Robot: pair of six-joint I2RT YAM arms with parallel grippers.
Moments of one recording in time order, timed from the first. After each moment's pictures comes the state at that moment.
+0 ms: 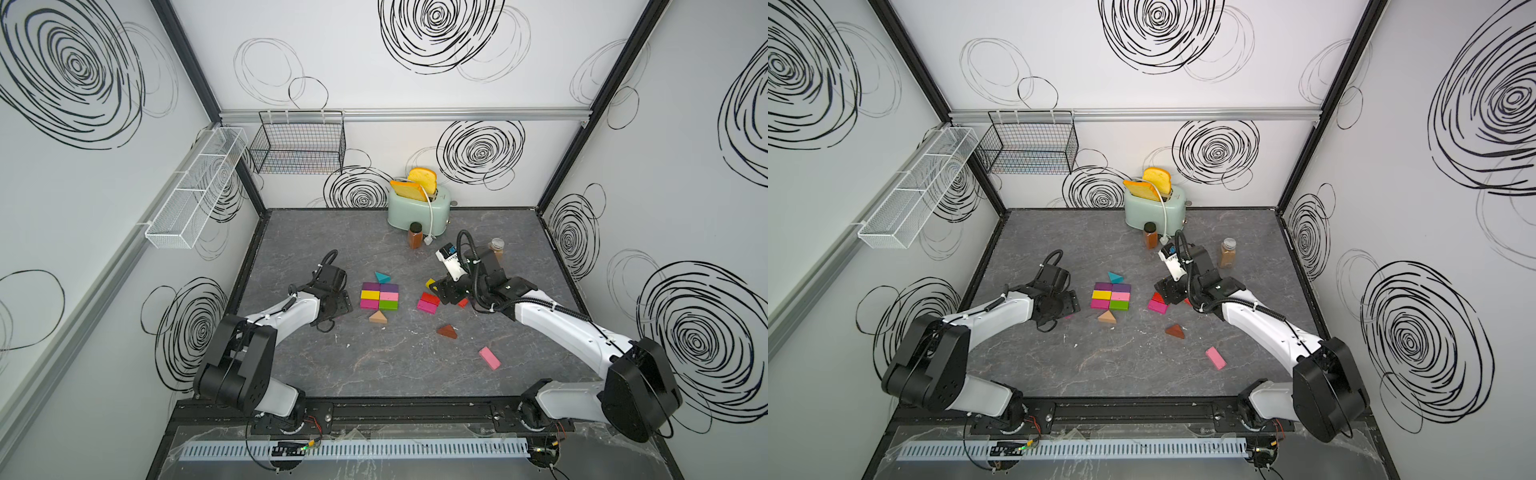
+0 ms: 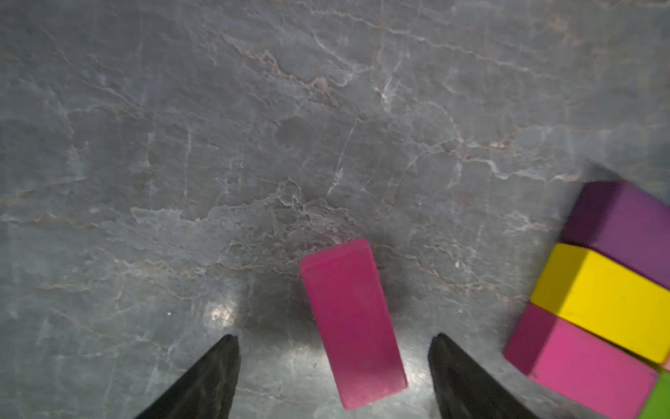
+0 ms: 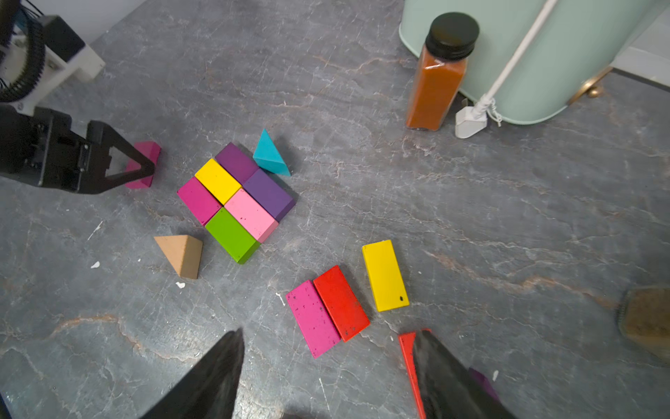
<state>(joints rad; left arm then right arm) -0.27 1.51 0.74 -0.46 -0.16 -0.68 0.54 1.30 0.88 -0.30 -0.17 0.01</state>
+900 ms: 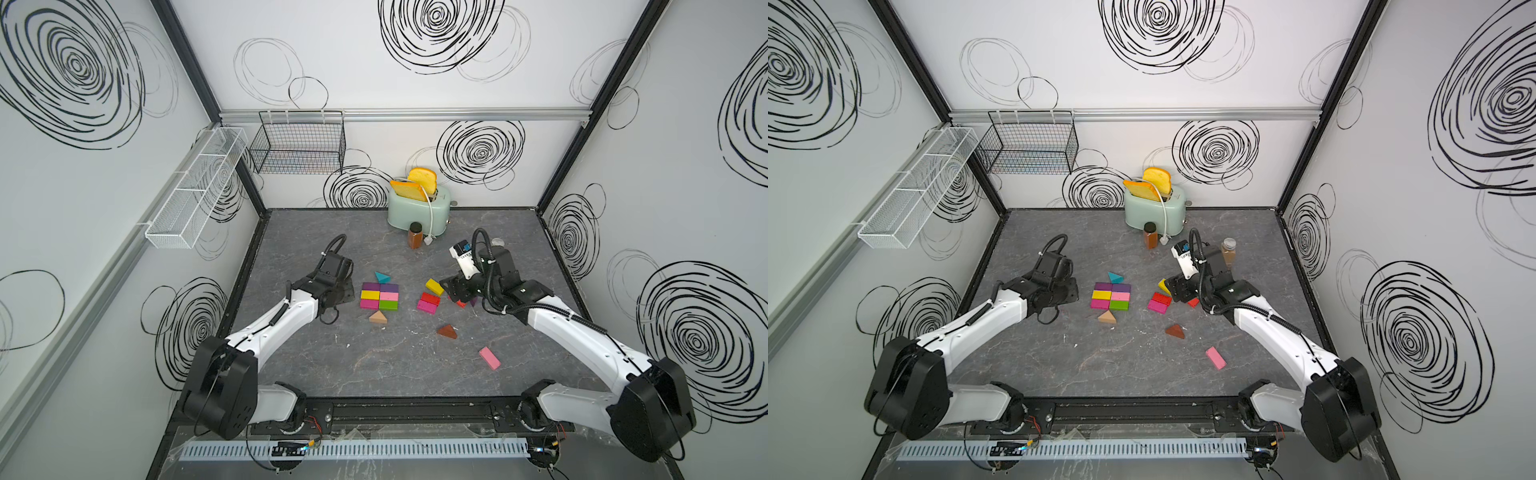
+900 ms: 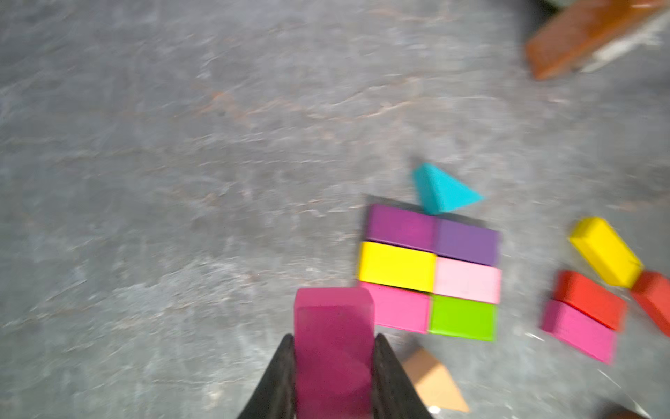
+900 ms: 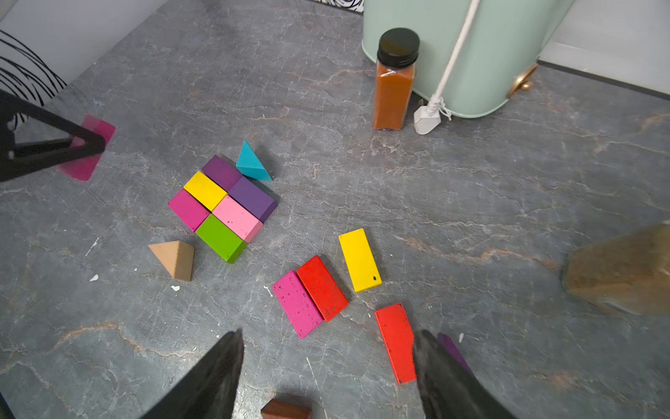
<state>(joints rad) -0.48 1.35 0.91 -0.51 -0.14 -0.54 0.49 1.15 0.85 -0.37 -0.14 0.07</state>
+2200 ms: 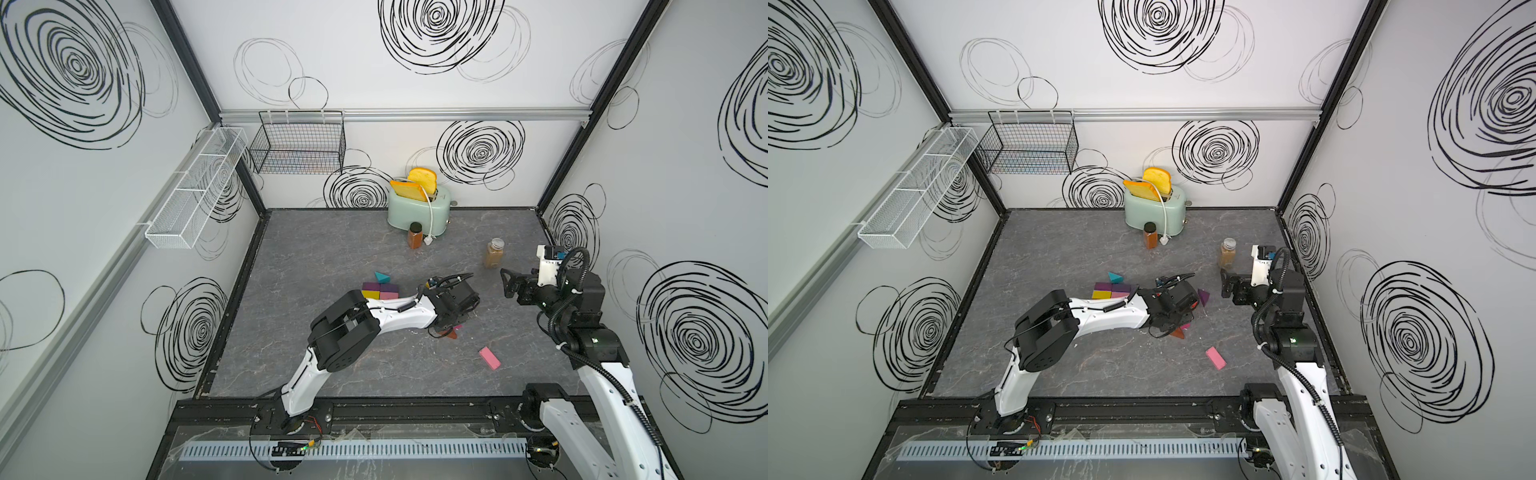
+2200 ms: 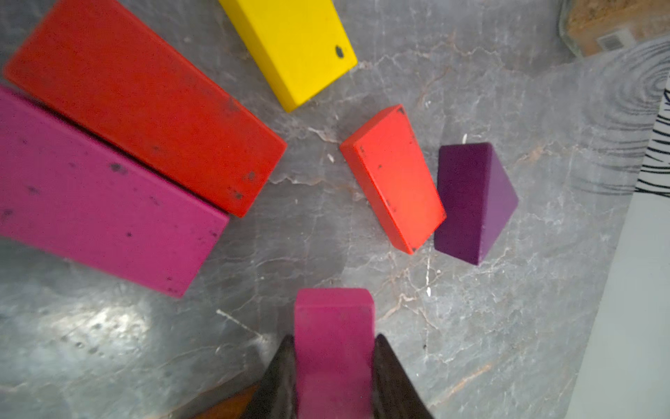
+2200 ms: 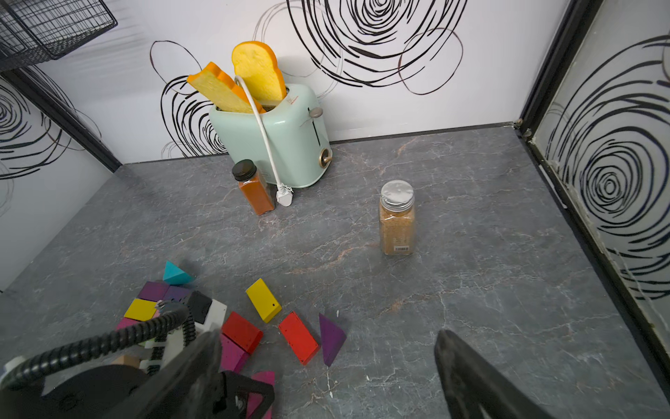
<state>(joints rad) -1.04 2.15 1.55 -0.44 -0.14 -1.38 0.03 0.68 0.73 -0.45 -0.21 0.16</state>
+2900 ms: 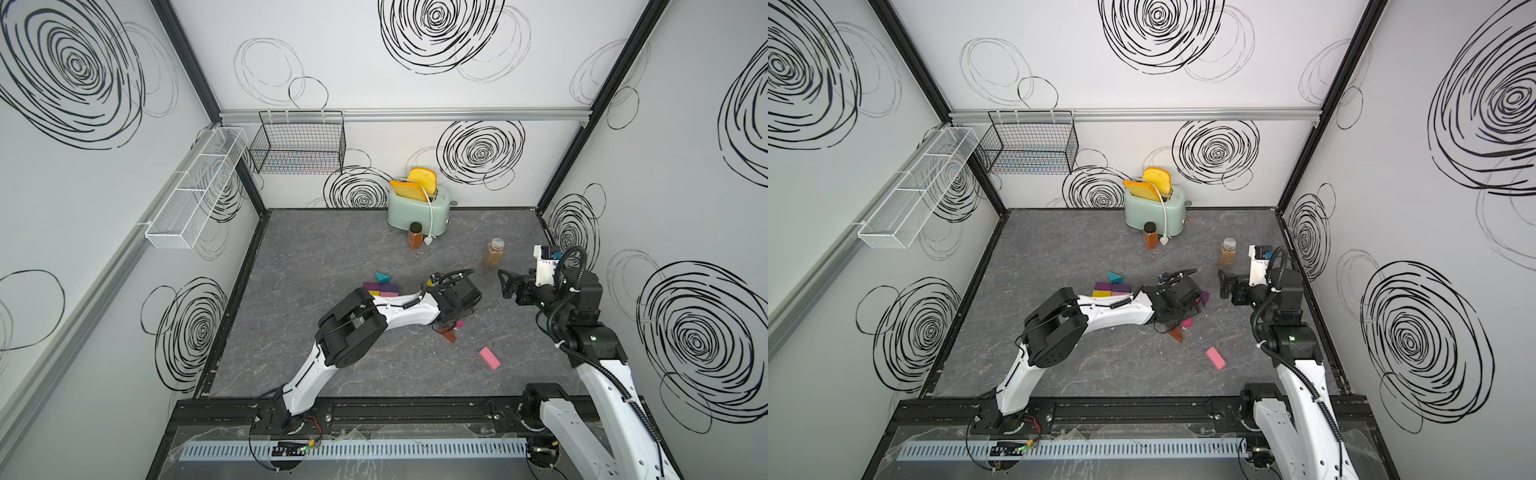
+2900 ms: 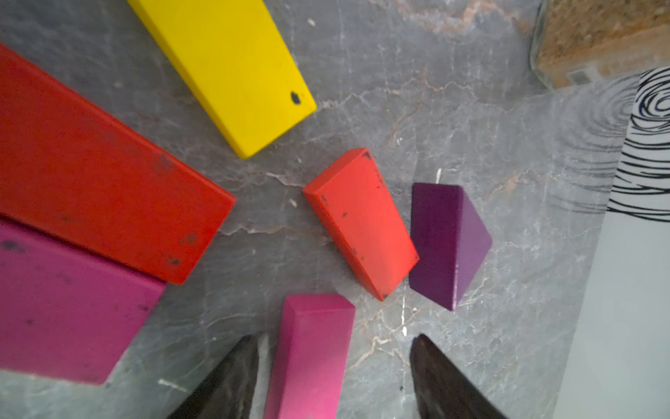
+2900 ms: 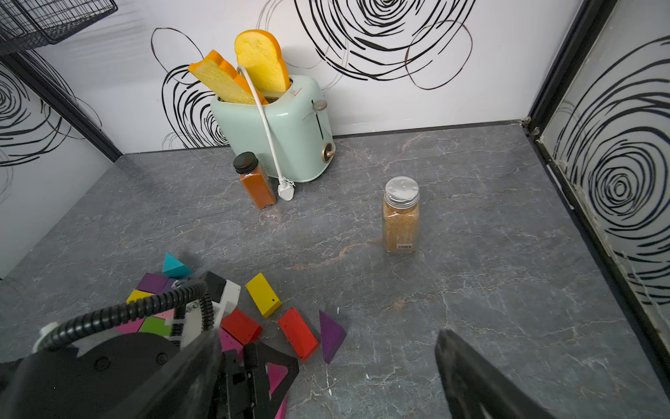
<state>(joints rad) -1.02 2.20 1.59 -0.38 -0.14 -1.35 0.04 0.70 0.73 -0.45 -0.22 0.14</state>
